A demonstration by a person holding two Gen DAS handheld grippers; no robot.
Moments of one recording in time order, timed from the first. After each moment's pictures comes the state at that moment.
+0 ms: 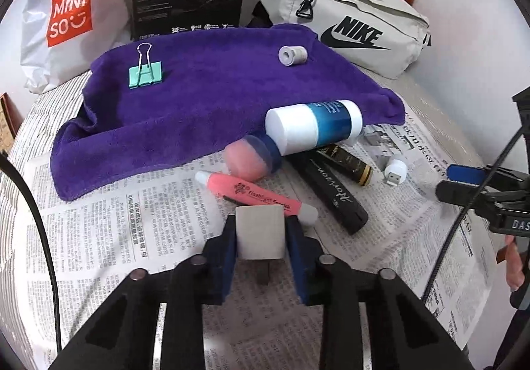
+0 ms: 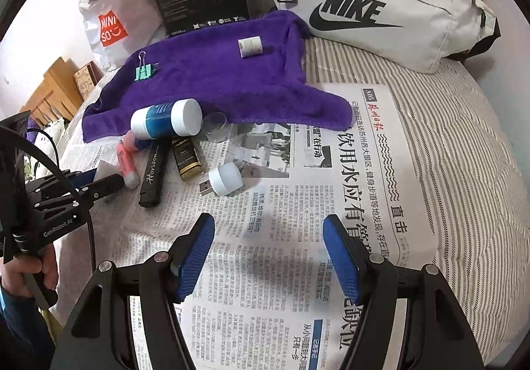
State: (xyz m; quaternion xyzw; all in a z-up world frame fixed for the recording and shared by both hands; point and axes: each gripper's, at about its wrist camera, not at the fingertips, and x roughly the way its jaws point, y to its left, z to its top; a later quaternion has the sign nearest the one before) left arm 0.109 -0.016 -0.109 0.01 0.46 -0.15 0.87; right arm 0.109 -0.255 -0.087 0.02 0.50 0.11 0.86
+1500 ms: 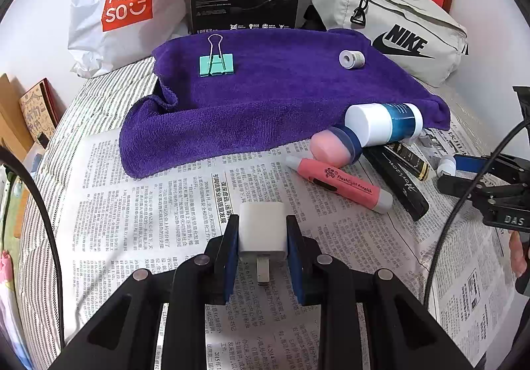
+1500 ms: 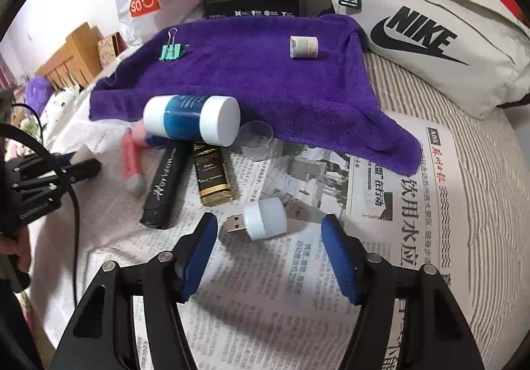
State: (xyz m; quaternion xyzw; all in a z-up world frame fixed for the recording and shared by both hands) left arm 0.100 0.024 -0.110 0.02 0.46 -0.06 0.89; right arm 0.139 -0.209 -0.110 -0.06 0.48 0.16 0.86
